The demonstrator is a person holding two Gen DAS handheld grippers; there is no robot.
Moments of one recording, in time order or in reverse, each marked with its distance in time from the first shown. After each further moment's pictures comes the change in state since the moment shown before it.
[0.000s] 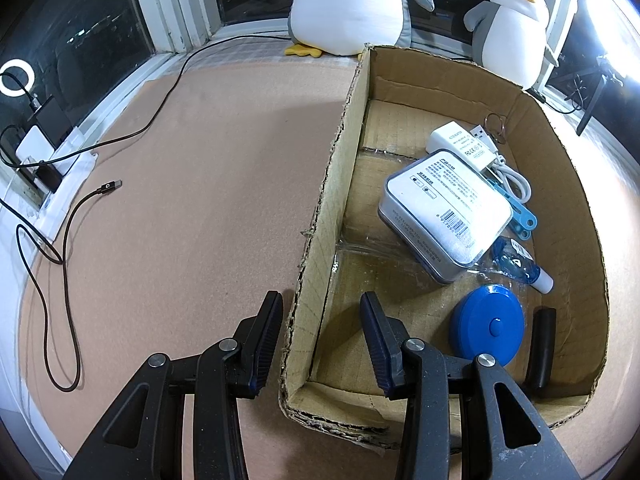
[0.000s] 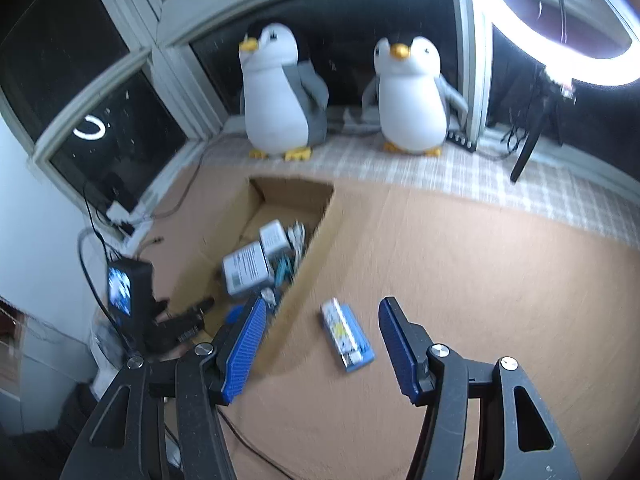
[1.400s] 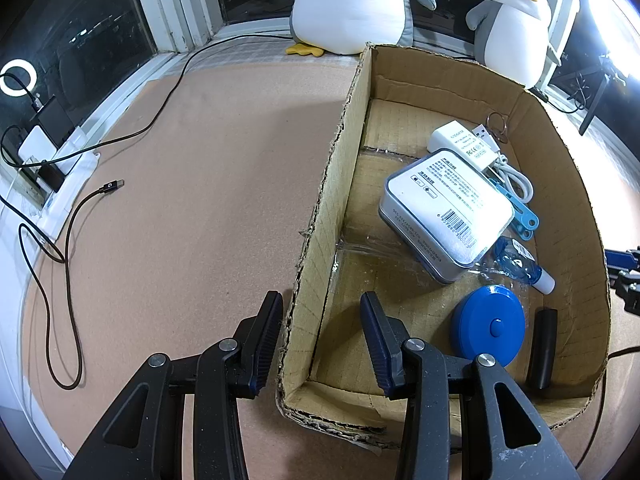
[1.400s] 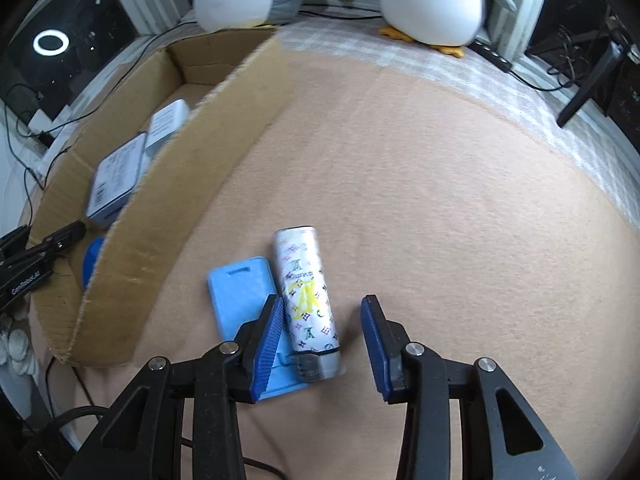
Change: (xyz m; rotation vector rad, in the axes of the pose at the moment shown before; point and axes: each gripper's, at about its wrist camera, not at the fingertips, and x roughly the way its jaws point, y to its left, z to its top) left arm 0.000 0.000 -0.001 0.004 0.002 0.009; right arm 0.146 -0.051 -0.024 -0.128 0.246 -0.140
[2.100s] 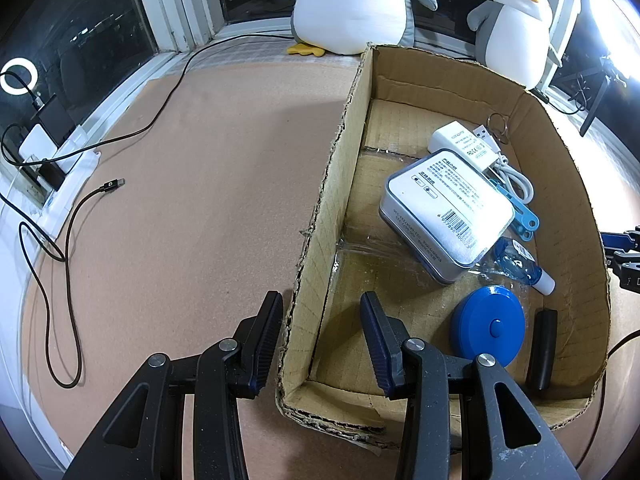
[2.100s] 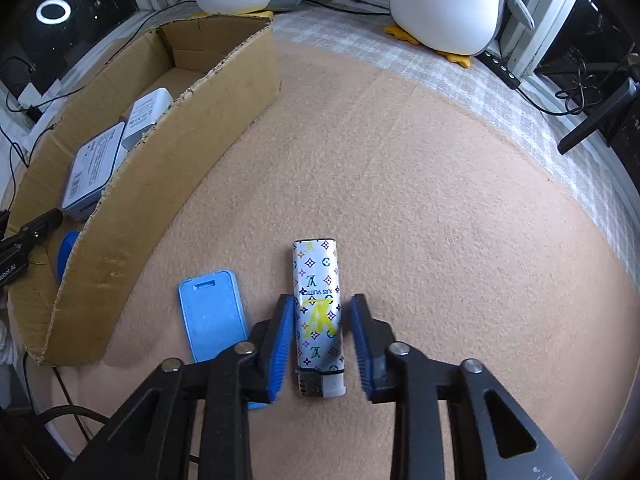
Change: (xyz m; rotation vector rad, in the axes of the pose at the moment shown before) left arm -0.001 0.001 -0.002 -0.003 -0.001 0.001; right arm 0.012 0.002 0.021 -0.096 0.054 -0.062
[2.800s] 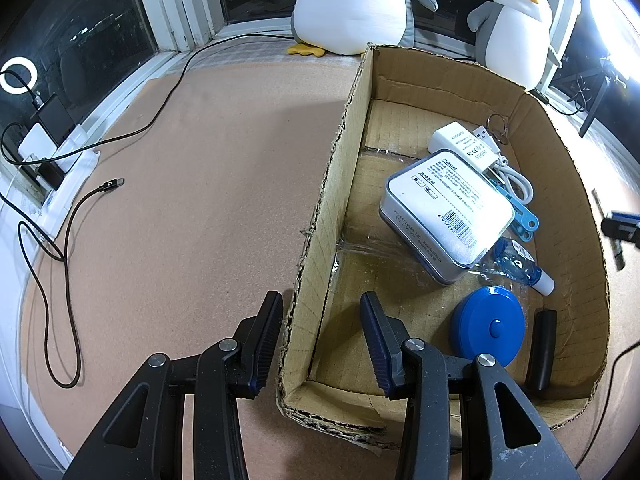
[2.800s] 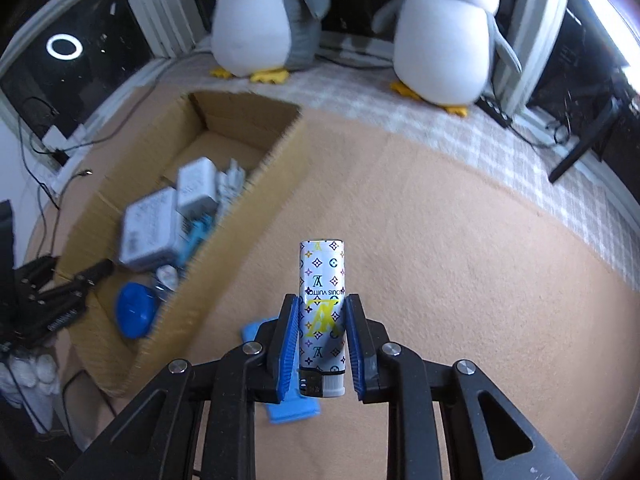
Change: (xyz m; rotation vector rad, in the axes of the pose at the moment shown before) left arm 0.000 0.000 0.000 0.000 0.000 0.000; right arm -0.057 0.015 0.008 0.045 -0.142 0.064
